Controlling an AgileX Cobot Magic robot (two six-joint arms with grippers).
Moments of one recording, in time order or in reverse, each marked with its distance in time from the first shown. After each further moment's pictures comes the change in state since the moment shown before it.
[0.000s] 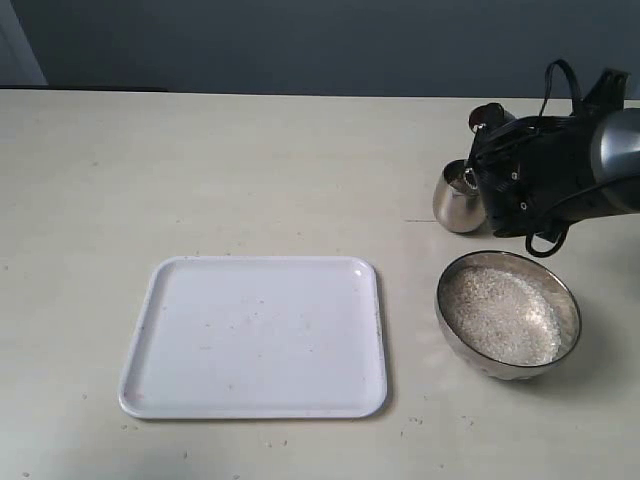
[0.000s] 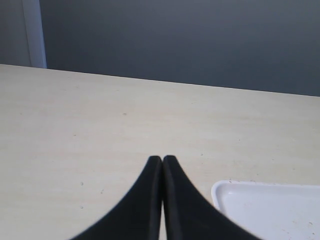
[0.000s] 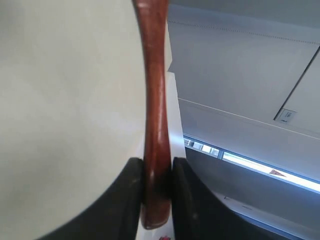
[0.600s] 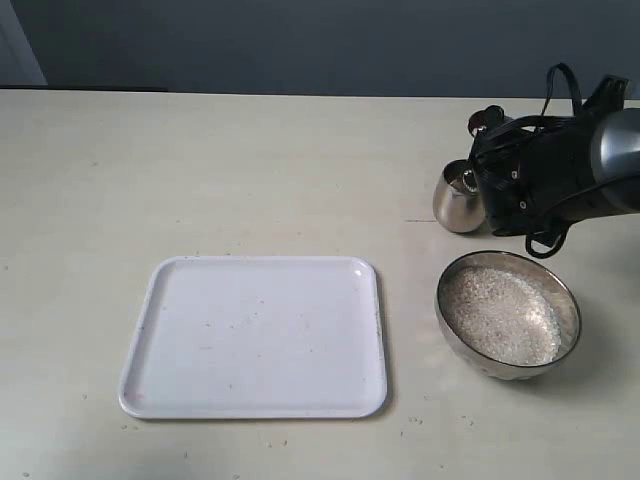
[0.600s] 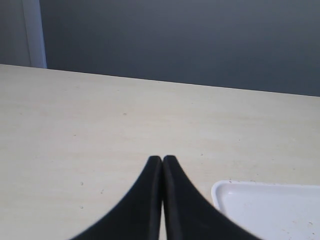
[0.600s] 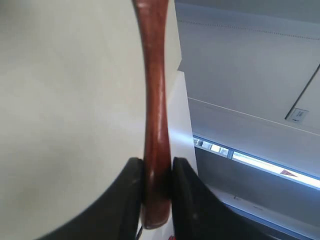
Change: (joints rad) left arm 0.000 0.000 0.000 0.000 0.000 0.000; right arm 0.000 0.000 0.000 0.032 -0.017 0.000
